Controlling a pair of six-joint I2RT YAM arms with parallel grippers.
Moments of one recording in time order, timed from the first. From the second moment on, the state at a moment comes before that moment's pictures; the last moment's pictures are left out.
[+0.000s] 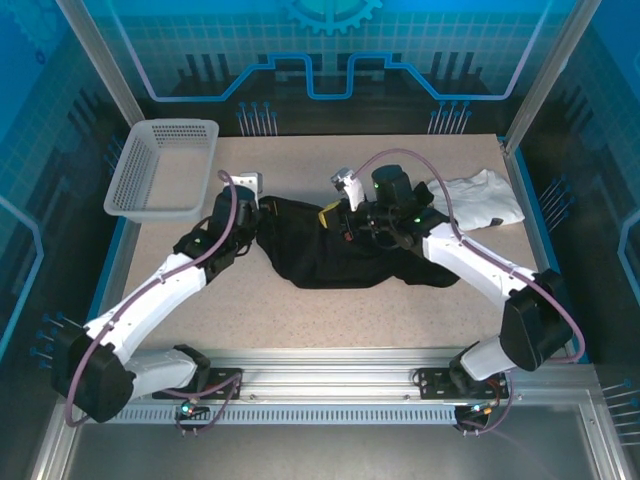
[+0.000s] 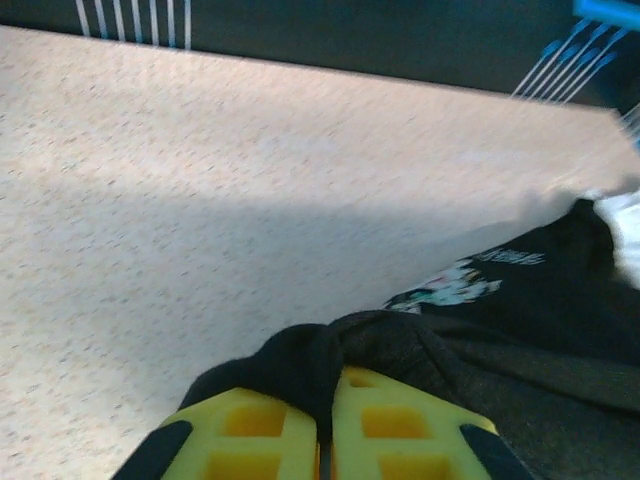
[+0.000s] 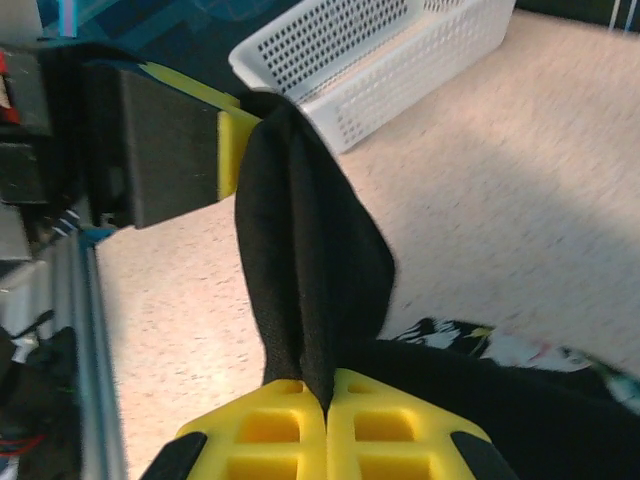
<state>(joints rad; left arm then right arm) -0.45 1.19 0.94 -0.30 -0.20 -0.43 0.56 1.49 1.13 -0.15 -0.57 0.14</state>
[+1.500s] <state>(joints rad) -0.53 1.22 0.83 -0.01 0.42 -0.48 0.55 1.36 1.15 -0.35 -0.30 0.16</state>
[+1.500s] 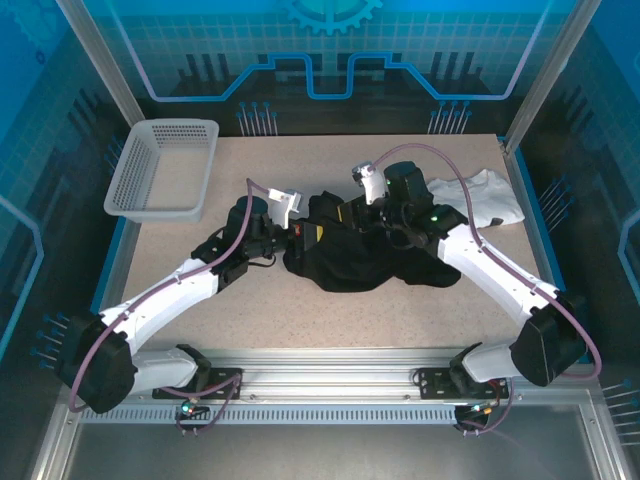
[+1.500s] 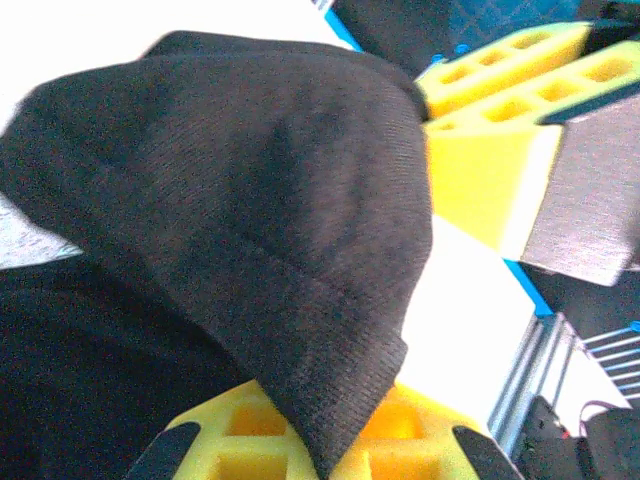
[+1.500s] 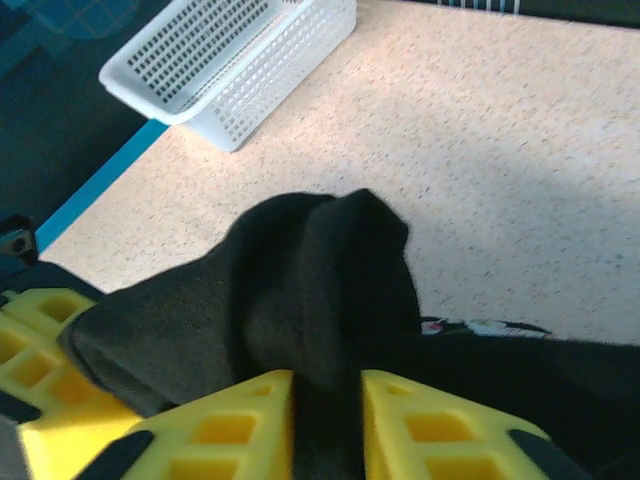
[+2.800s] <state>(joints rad) -0.67 0.94 0.67 -0.17 0.12 -0.40 0.55 1.39 1.00 -0.07 -0.63 0.35</state>
